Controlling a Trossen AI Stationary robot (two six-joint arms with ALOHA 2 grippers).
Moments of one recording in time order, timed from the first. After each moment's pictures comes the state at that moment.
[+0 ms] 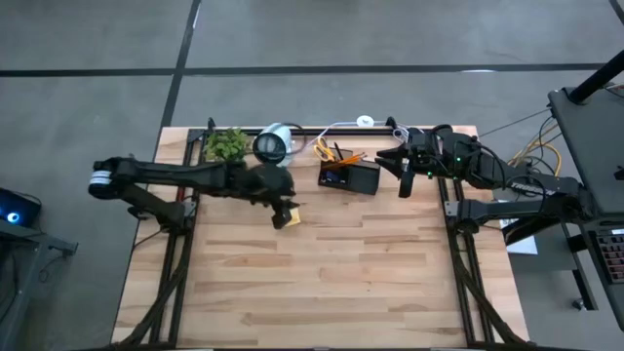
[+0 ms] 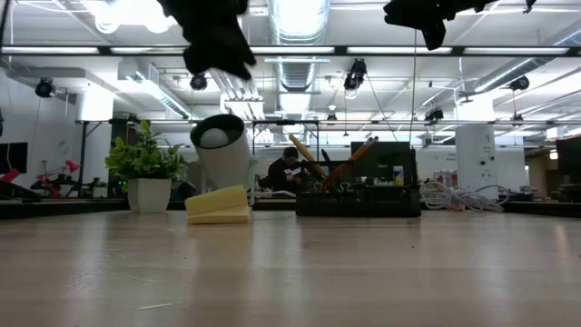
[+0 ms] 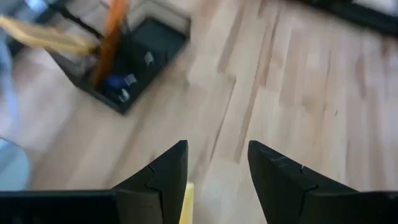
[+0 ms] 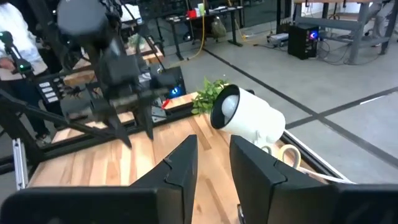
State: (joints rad) left arm 0.02 1.30 1.14 -0.55 -0.12 -0.33; right arm -0.26 0.82 0.79 -0.11 -0.02 0.21
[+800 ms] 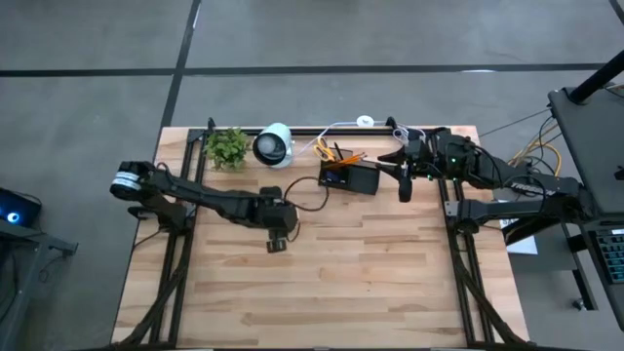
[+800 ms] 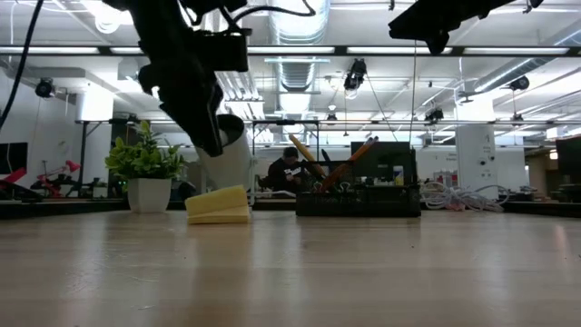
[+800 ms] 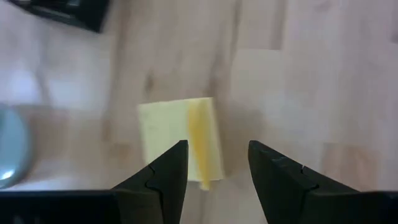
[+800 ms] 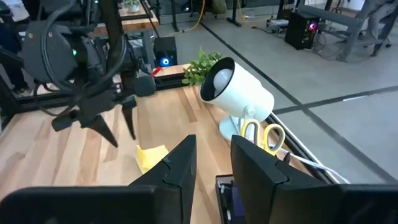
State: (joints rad) left arm -0.14 1.54 1.07 -0.66 -0.28 -0.20; right arm -0.27 0.82 0.79 -0.24 -0.02 0.06
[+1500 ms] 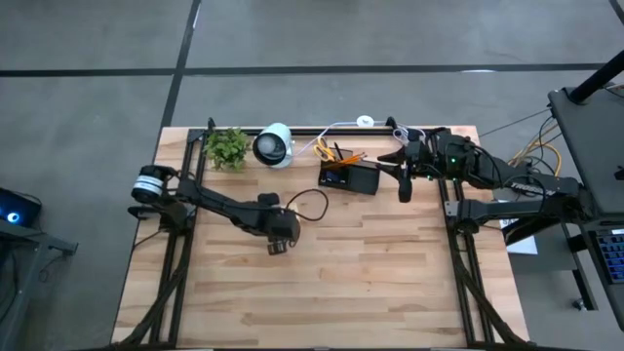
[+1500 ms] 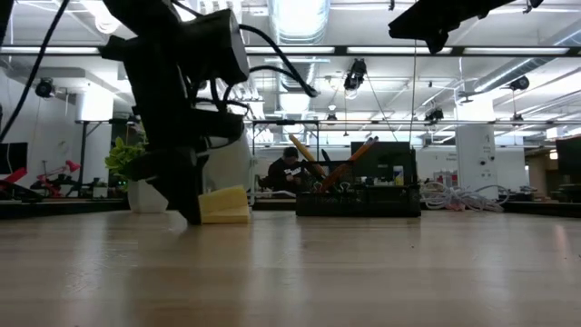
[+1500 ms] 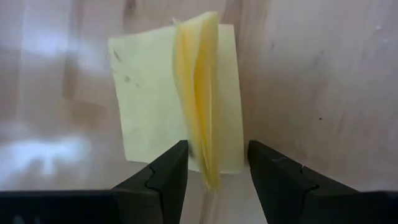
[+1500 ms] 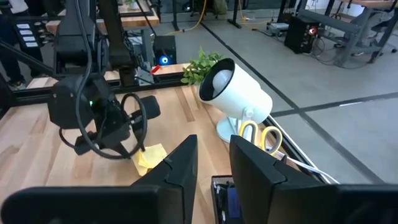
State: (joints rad) left arm -0.15 1.71 0.96 -0.56 -0.35 -0.28; right arm -0.27 0.82 0.79 -0.24 -0.02 0.02
